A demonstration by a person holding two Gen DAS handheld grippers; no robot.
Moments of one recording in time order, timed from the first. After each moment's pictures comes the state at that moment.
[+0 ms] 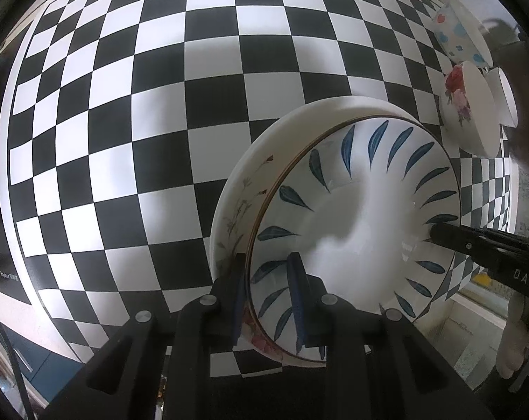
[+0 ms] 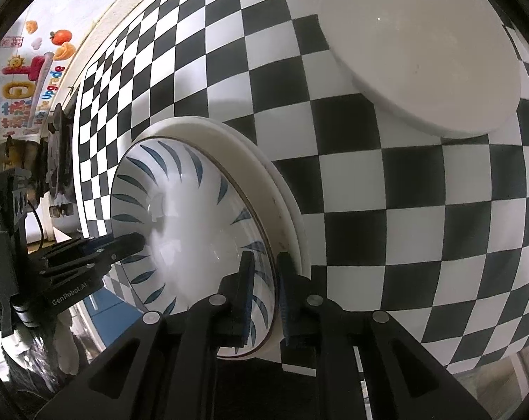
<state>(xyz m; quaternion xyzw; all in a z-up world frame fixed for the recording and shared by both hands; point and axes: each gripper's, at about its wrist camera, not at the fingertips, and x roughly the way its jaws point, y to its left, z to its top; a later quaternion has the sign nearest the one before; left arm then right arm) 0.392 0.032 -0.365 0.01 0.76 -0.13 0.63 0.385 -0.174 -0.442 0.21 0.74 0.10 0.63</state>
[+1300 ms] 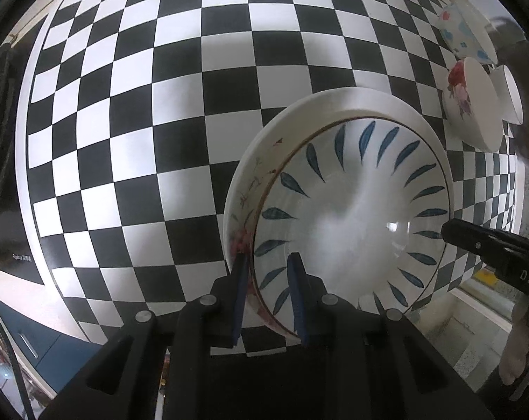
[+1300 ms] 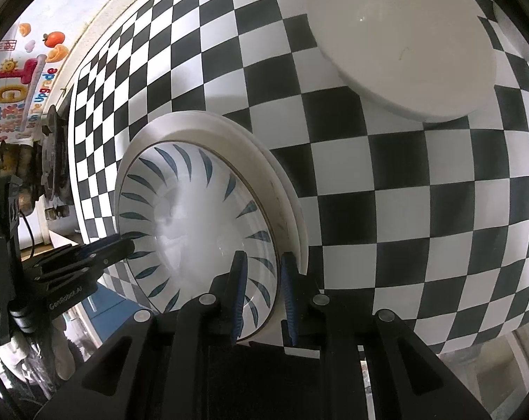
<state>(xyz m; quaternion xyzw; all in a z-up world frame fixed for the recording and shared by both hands) 0.382 0.034 -0.349 0.03 0.77 -0.10 0.63 0.383 -0.169 -0.427 0.20 0.75 0.08 0.63</state>
